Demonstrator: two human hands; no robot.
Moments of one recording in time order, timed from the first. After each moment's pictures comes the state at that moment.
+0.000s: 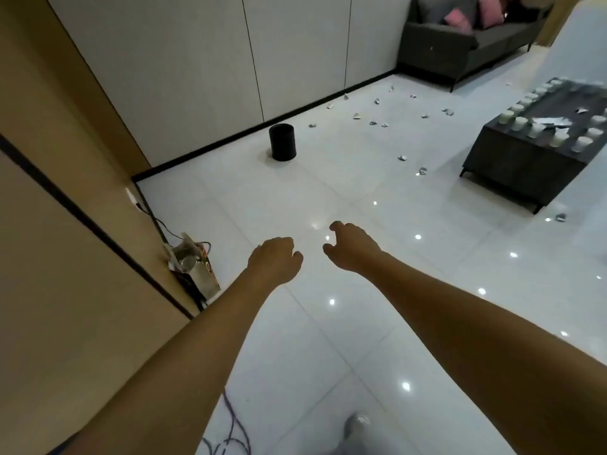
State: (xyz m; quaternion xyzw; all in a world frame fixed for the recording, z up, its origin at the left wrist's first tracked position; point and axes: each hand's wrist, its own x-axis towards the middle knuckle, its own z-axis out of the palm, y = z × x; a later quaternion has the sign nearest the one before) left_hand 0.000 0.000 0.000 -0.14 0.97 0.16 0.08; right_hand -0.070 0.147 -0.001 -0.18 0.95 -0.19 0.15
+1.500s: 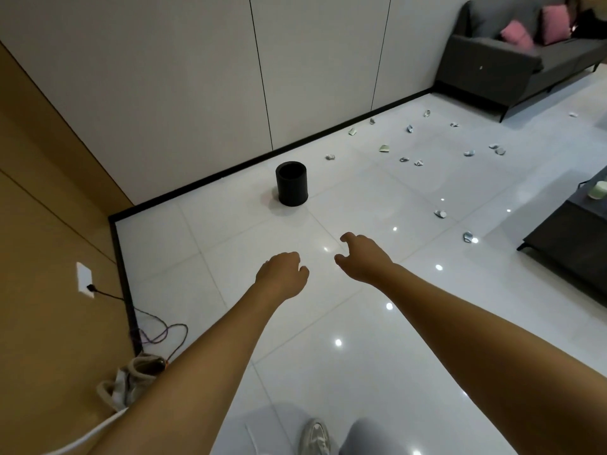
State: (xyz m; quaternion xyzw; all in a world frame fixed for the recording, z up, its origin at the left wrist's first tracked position) left_hand -0.598 -0.212 -0.033 -0.19 0.96 0.19 0.11; right_hand -0.687 -0.061 -0.022 -0.20 0.94 -0.18 0.19
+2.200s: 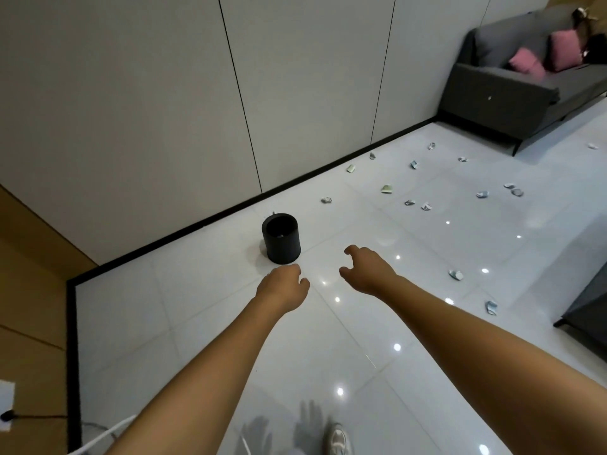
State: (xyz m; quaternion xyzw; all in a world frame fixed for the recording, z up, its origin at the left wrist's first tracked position) left_hand -0.999 -0.318 -0.033 -0.21 0.95 0.22 0.11; right_hand -1.093 -0.161 -0.027 -0.20 0.94 -0.17 0.20
